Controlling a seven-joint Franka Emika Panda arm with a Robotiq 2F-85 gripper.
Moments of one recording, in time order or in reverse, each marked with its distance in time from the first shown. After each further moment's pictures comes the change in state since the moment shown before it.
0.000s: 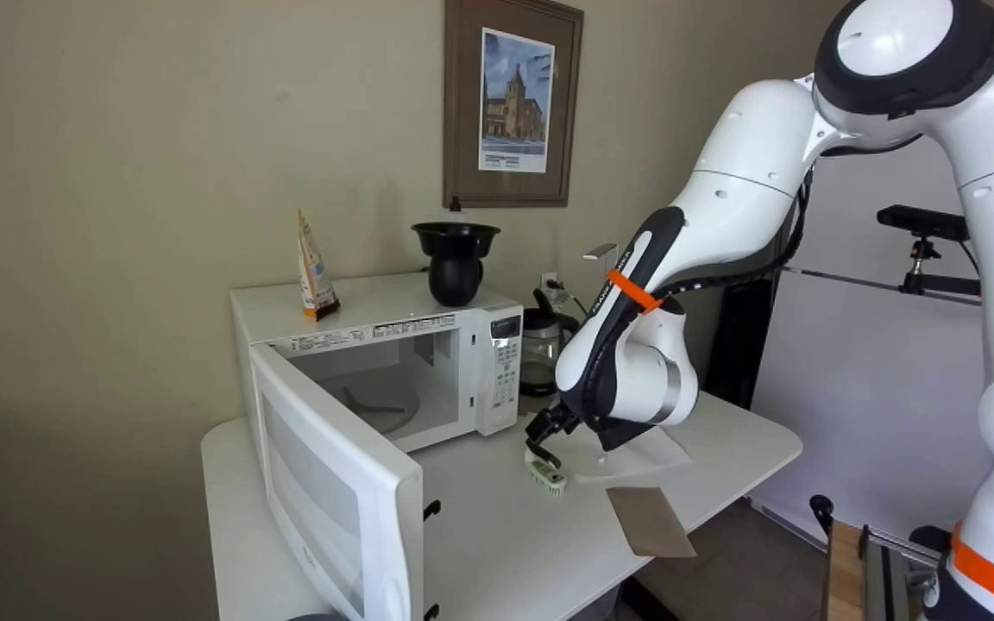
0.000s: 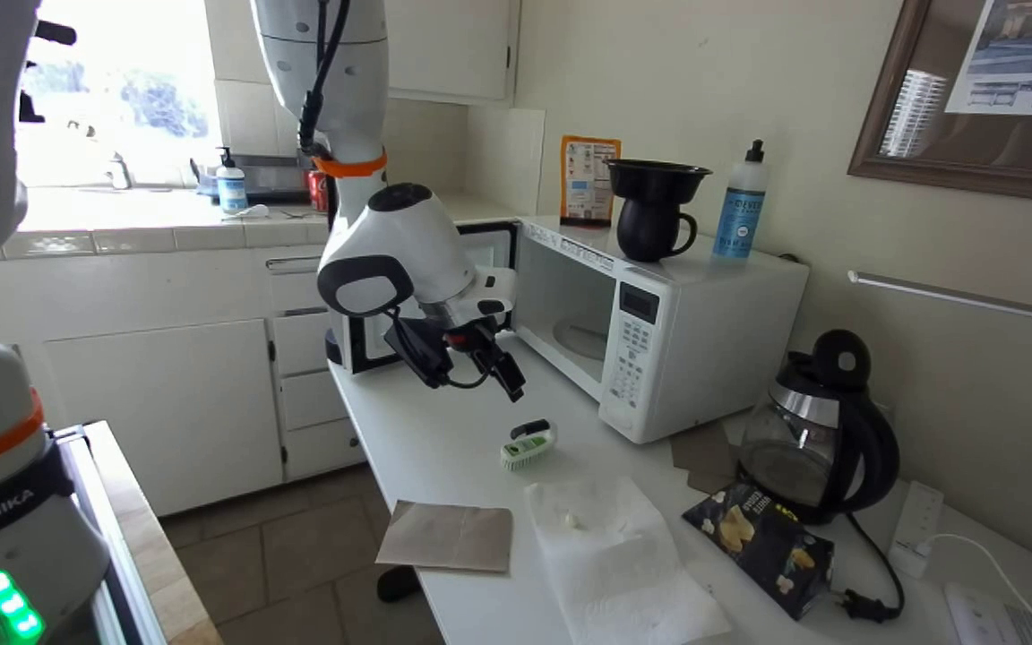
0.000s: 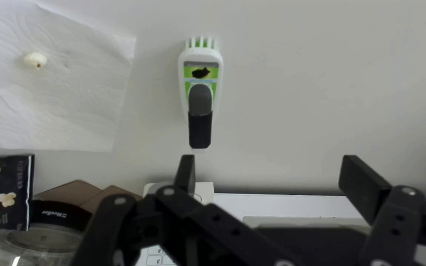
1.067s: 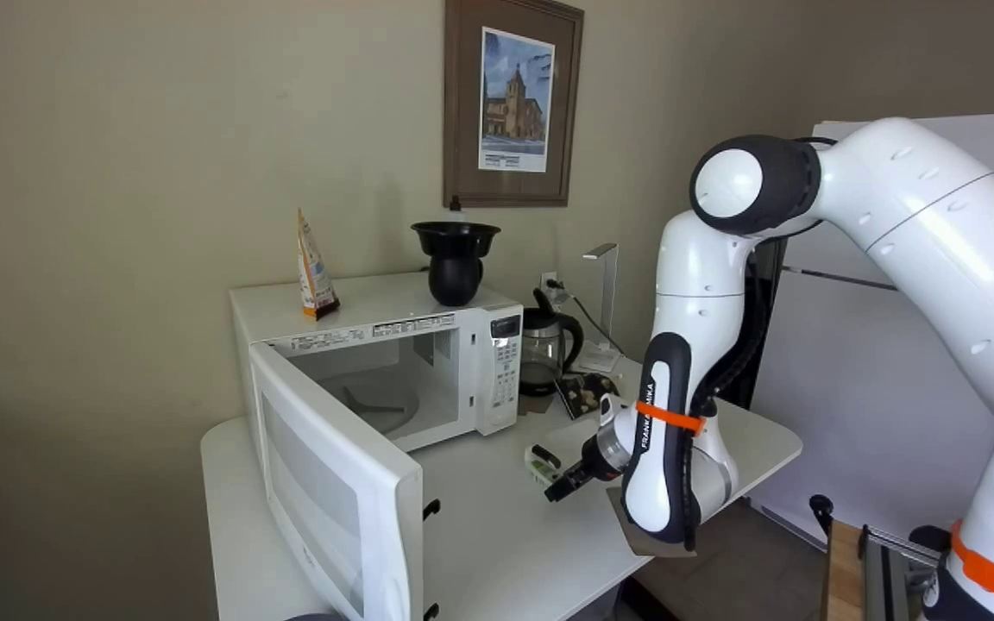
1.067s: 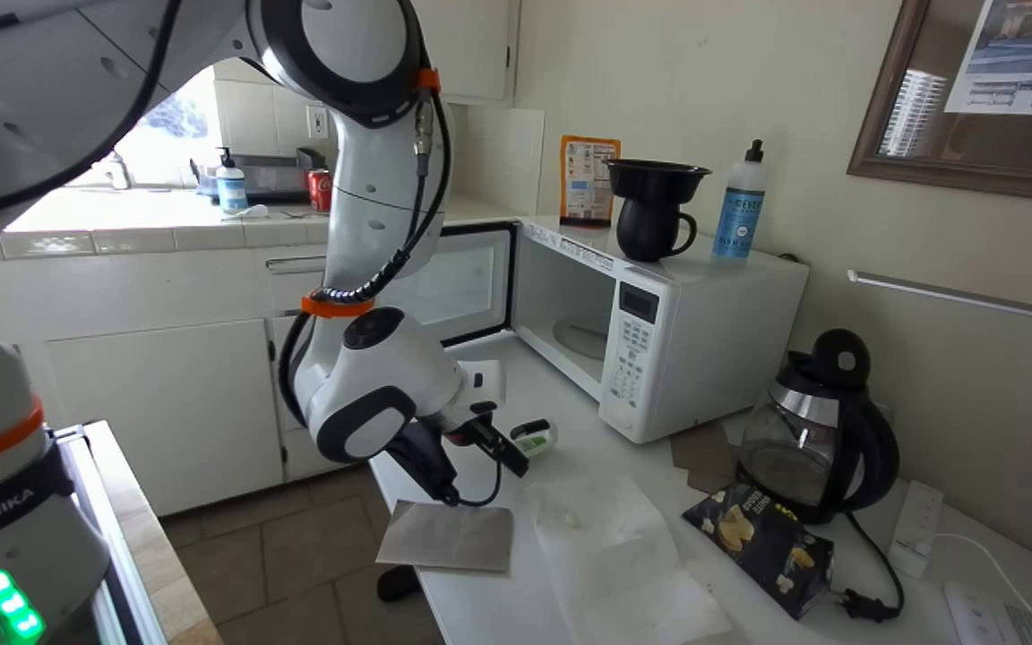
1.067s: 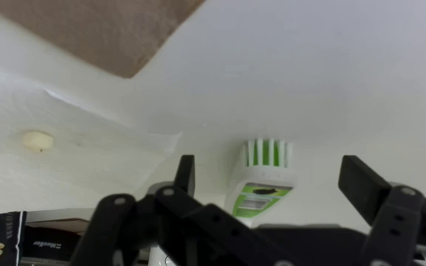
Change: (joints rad) arm 0.180 0.418 -0.410 0.078 -0.628 0.441 0.365
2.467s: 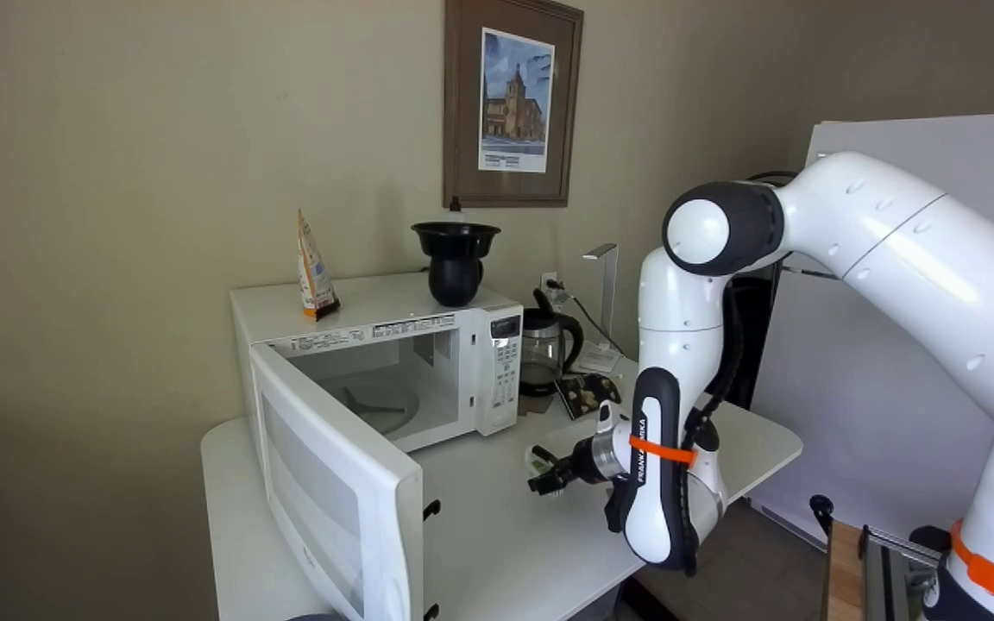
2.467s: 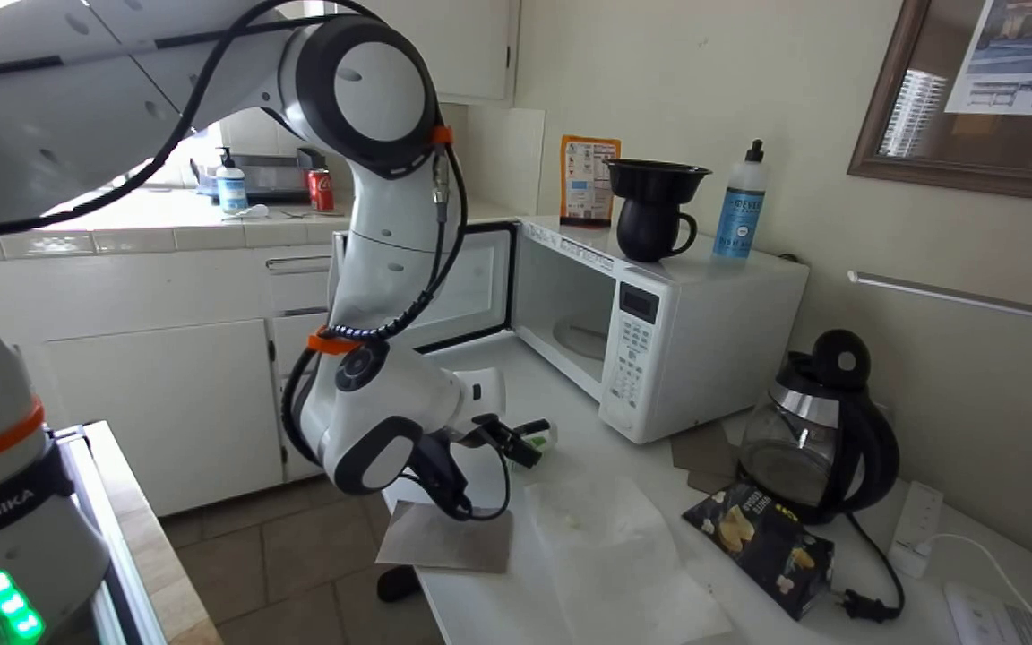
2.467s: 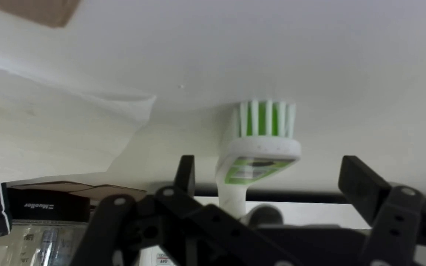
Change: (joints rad) arm 0.065 0.138 -0.068 0.119 -0.069 0.221 0.119
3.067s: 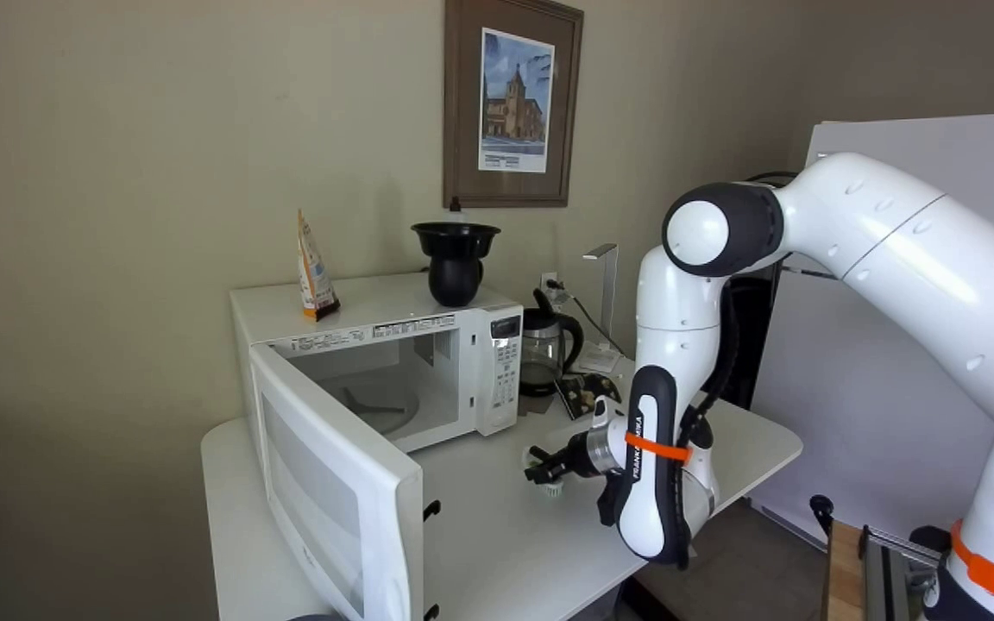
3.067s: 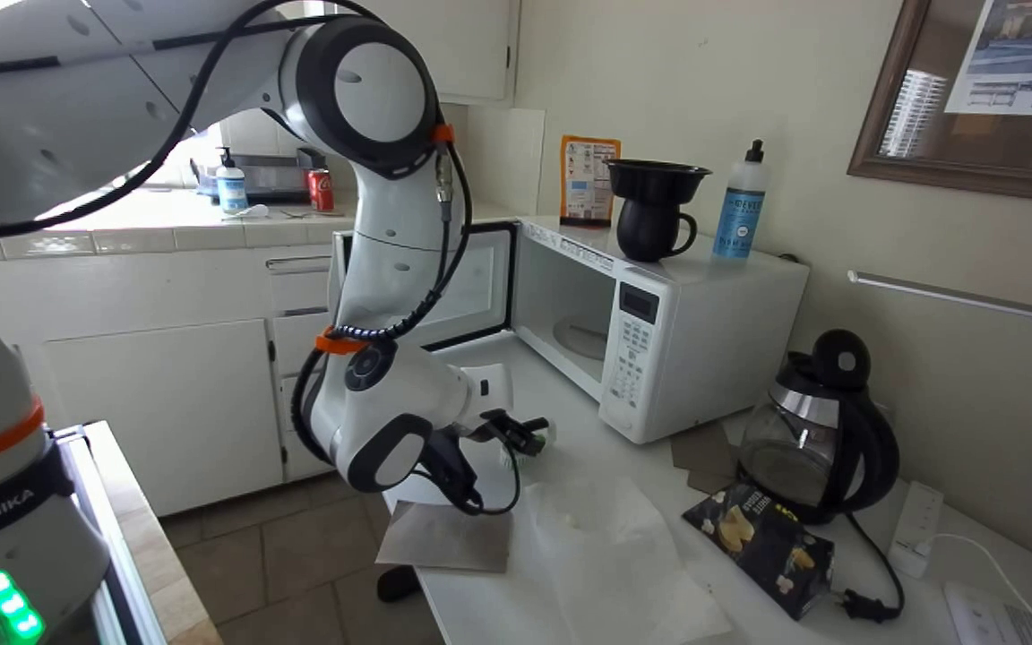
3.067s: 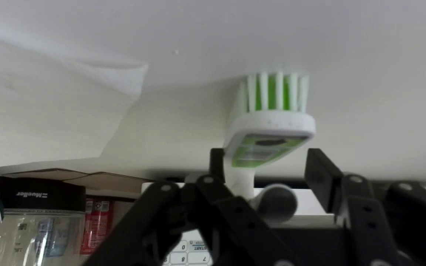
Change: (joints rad) arm 0.000 0.002 -0.005 0.035 -0.019 0.001 0.017
